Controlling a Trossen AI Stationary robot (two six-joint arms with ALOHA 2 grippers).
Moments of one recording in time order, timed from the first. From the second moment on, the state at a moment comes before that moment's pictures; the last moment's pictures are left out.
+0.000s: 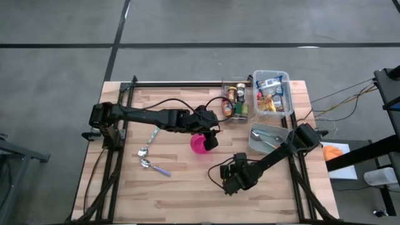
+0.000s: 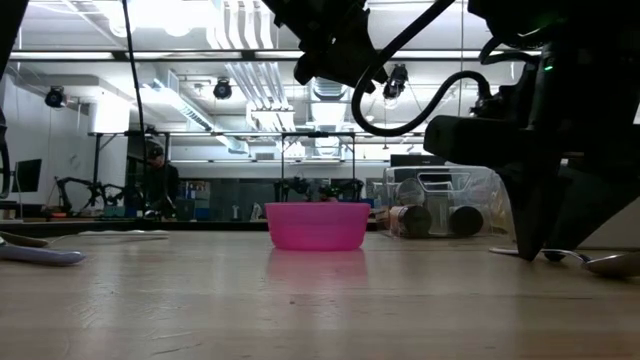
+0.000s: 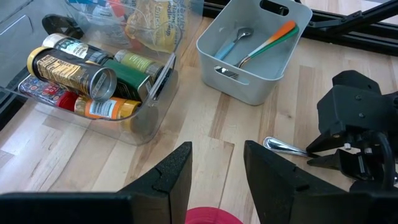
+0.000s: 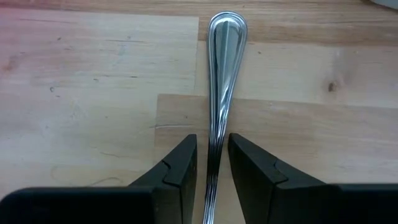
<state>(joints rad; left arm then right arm) -0.02 1.81 1.50 -0.42 -0.22 -0.22 0.56 2.00 1.25 -0.94 0.31 2.11</state>
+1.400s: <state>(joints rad) -0.02 1.81 1.50 -0.42 -0.22 -0.22 0.56 1.96 1.29 -1.00 0.40 2.09</state>
